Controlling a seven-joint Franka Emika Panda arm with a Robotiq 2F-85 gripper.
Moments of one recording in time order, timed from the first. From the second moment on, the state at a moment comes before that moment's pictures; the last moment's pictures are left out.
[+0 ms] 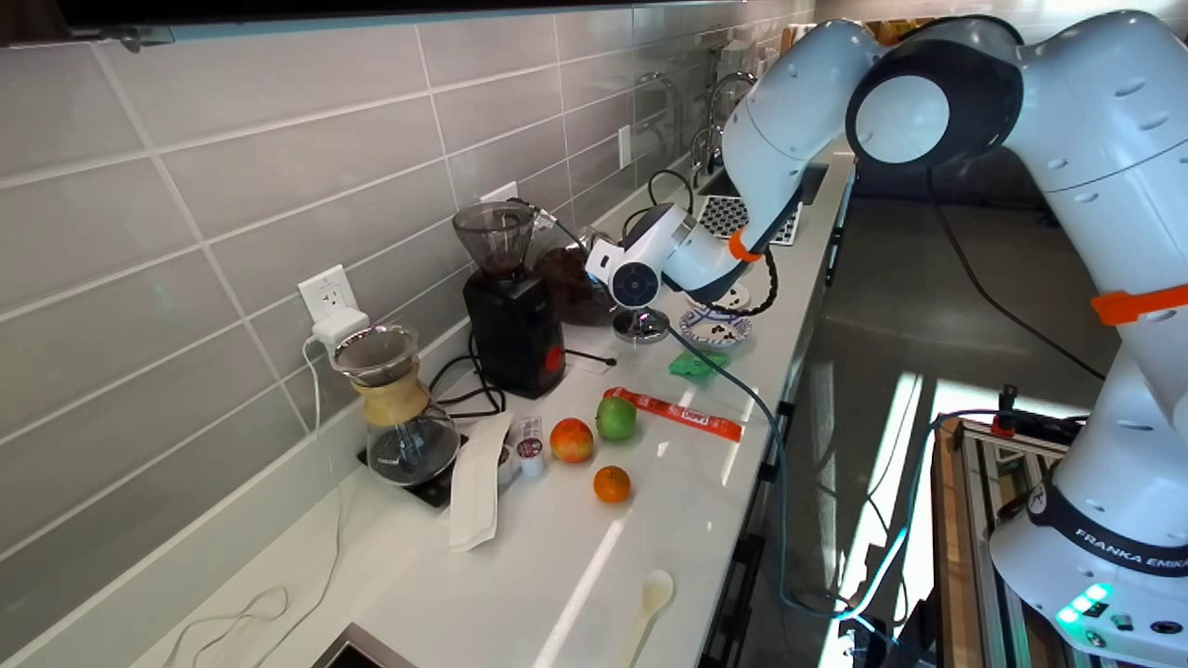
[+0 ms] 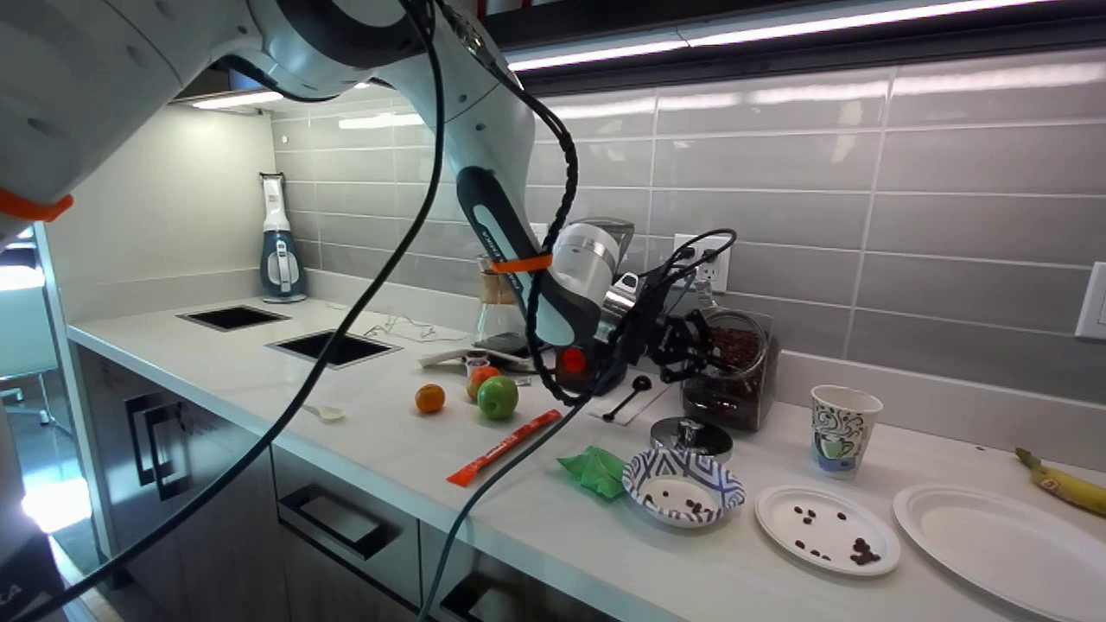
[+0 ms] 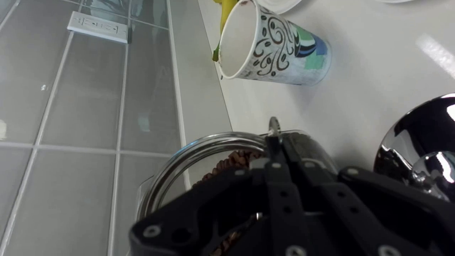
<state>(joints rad) -0.18 0.70 -0.12 -1.69 -1.85 2.38 0.55</state>
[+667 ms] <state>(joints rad) -0.18 0.72 -0.11 -1.65 -1.85 2.36 0.55</state>
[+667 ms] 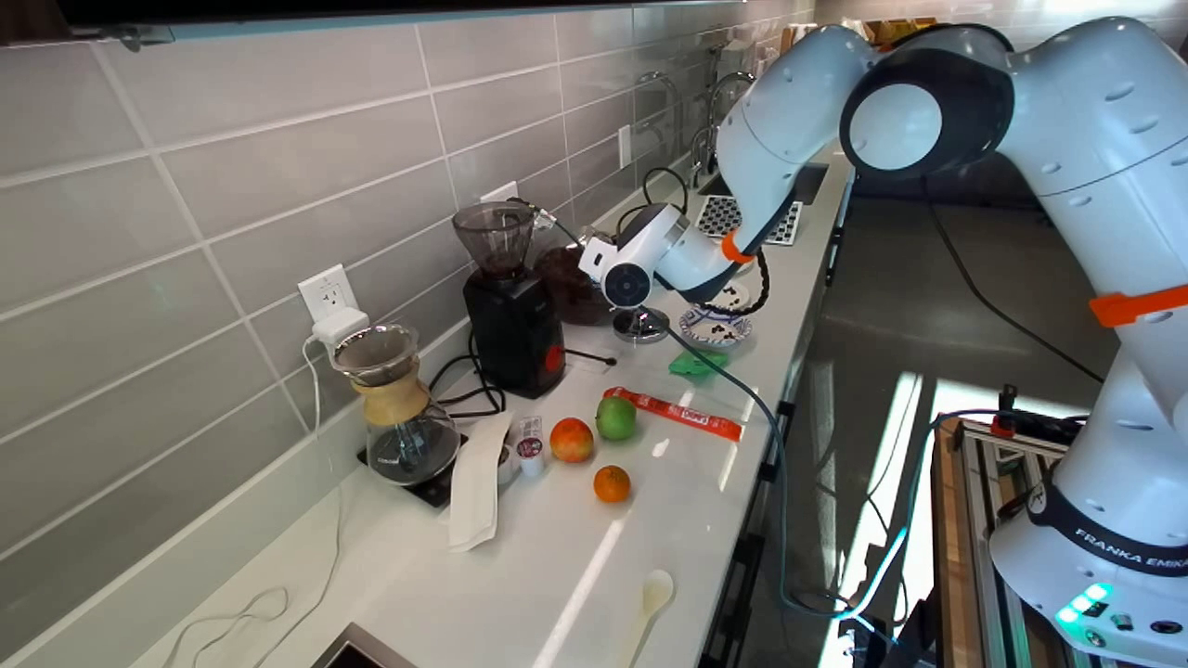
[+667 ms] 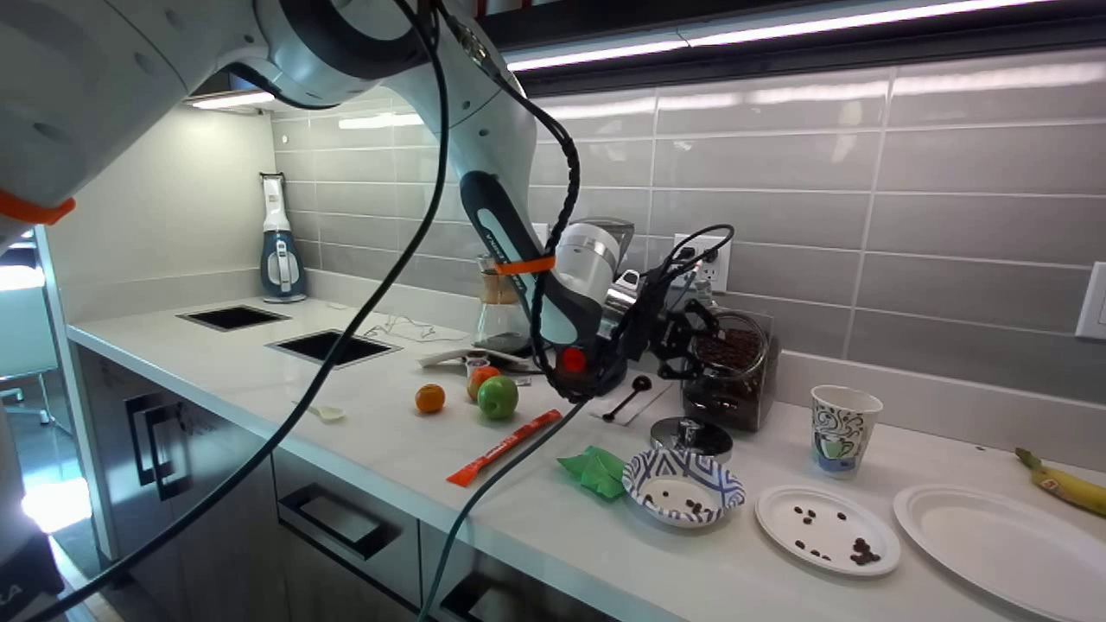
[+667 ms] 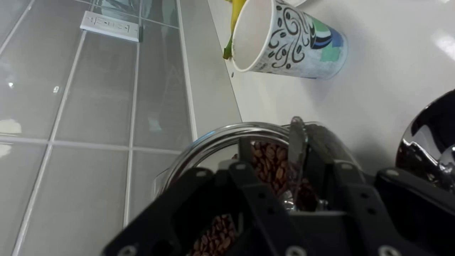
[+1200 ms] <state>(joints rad) -0.18 0.72 -0.11 -1.66 -1.79 2.31 0.50</state>
